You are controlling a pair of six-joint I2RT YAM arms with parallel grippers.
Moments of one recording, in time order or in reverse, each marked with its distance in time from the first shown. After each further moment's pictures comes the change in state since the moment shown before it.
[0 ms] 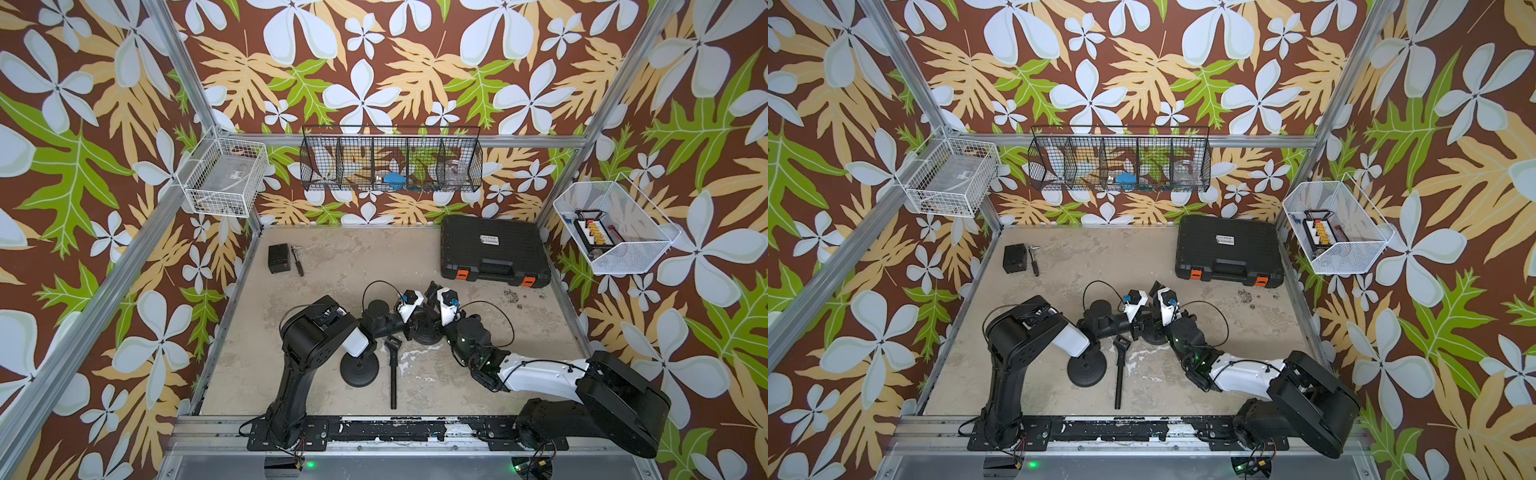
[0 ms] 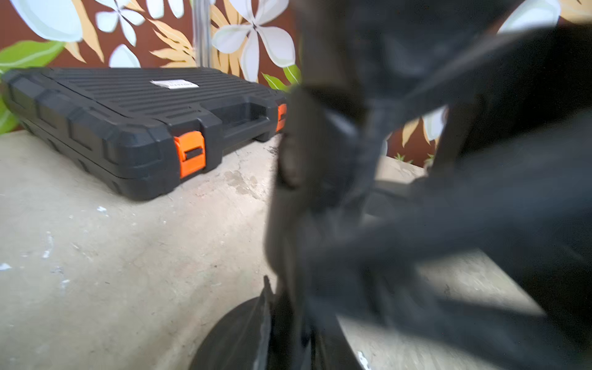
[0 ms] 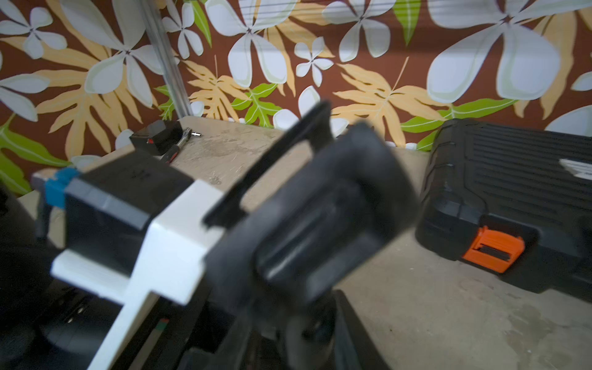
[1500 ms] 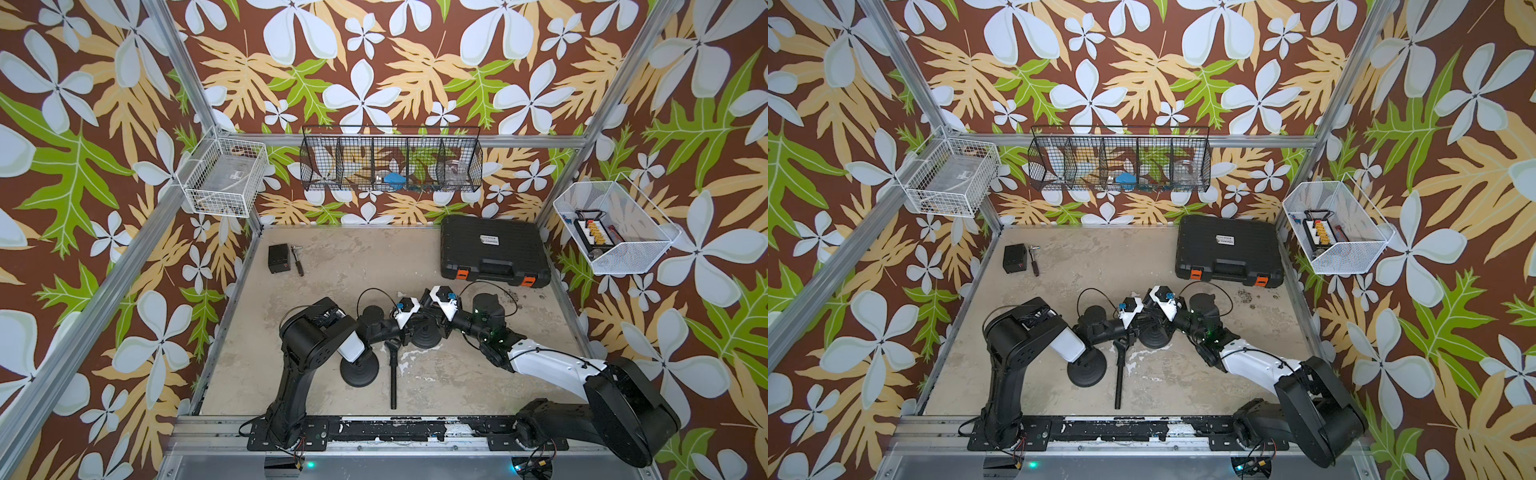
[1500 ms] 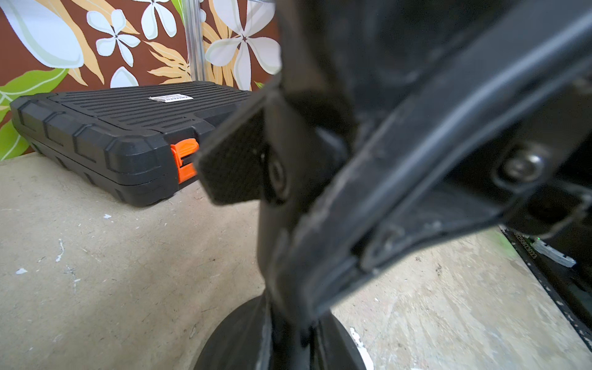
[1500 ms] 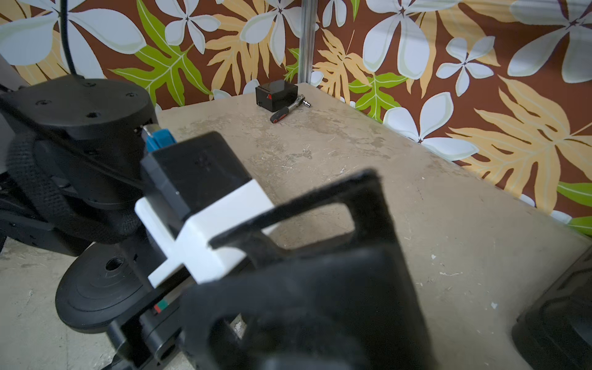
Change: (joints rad) left arm 0.000 -0.005 -0.073 0.071 0.024 0.064; right arm -0.282 -0.018 0.082 -0.167 -0.713 -0.288
